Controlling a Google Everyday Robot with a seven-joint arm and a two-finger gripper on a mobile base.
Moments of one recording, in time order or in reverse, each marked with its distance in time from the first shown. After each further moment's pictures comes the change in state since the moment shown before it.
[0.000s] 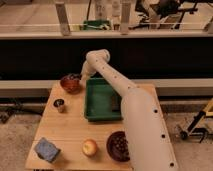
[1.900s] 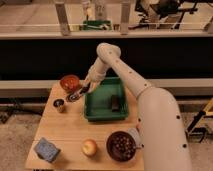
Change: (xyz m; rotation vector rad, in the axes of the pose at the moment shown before) arm -0.011 0.128 -0.091 -0.347 -0.262 -0.382
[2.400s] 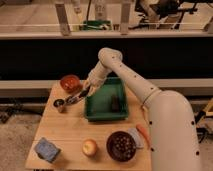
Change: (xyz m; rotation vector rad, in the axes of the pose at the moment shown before) arm -0.031 0.017 0.015 -0.139 -0.046 -0.115
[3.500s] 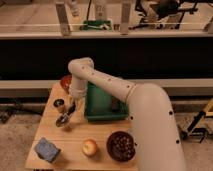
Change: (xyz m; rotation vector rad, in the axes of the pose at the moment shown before) arm -0.055 0.004 0.081 -0.217 0.127 -0.106
